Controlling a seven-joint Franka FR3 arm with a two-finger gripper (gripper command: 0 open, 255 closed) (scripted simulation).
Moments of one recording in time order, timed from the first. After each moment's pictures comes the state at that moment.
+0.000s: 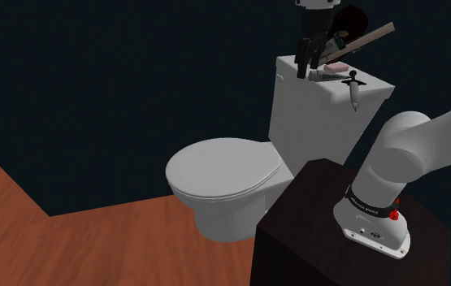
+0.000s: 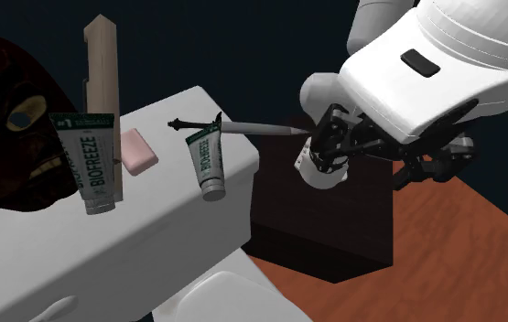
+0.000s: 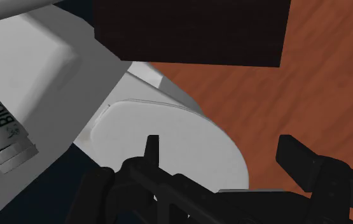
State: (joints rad) arm -0.02 -0.82 0.00 -2.31 -0.02 1.46 -0.05
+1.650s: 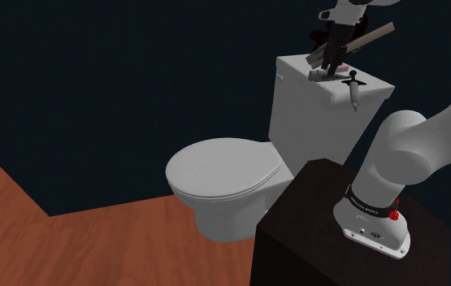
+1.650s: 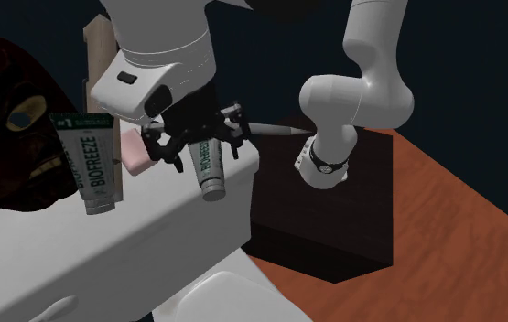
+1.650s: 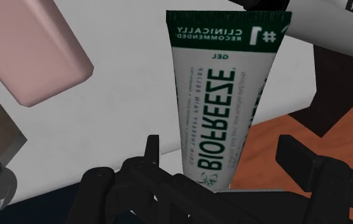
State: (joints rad) arm 0.09 -0.75 -0.62 -2.30 -0.31 1.69 -0.94
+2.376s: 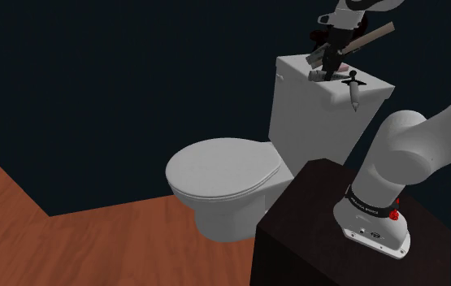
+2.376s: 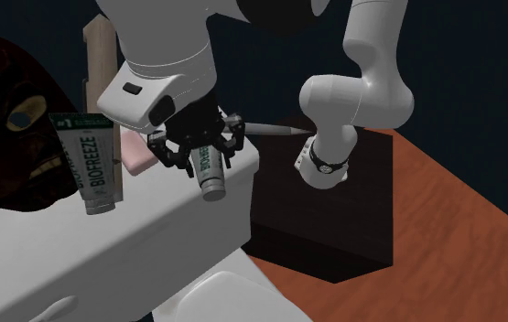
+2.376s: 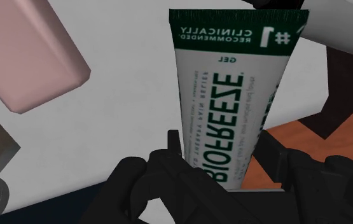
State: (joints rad) arm 0.09 -0.75 -0.63 -2.34 -0.32 1.72 -0.94
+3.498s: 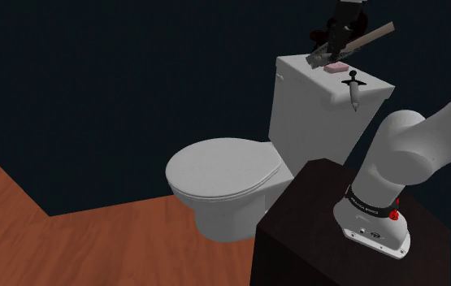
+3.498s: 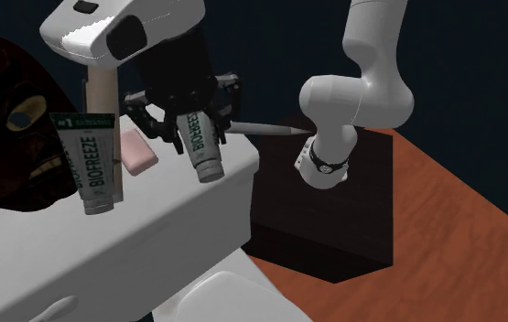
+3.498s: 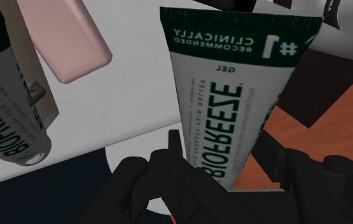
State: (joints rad) arm 0.11 -0.71 -0.59 -2.13 -0.27 1.55 -0.95
